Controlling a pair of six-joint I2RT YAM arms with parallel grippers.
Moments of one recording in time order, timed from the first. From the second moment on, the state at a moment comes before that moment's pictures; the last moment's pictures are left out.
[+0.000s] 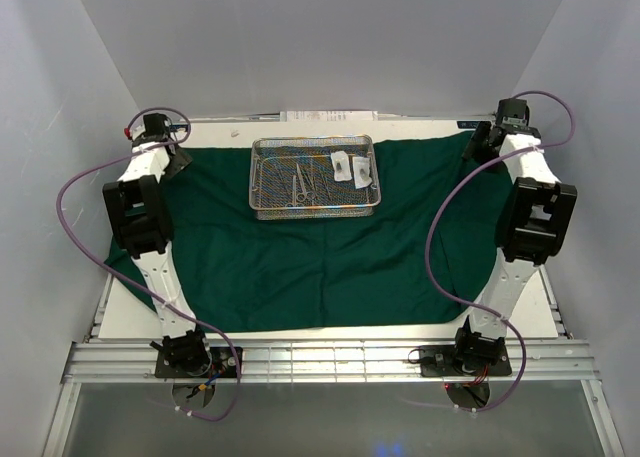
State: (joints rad) left arm 0.21 2.22 1.79 -0.56 -0.32 -0.54; right arm -0.19 2.07 1.74 -0.58 -0.02 0.26
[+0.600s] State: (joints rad) left arm 0.23 1.92 1.49 -0.61 -0.30 -0.63; right arm 0.07 1.68 1.17 -0.71 0.12 0.34
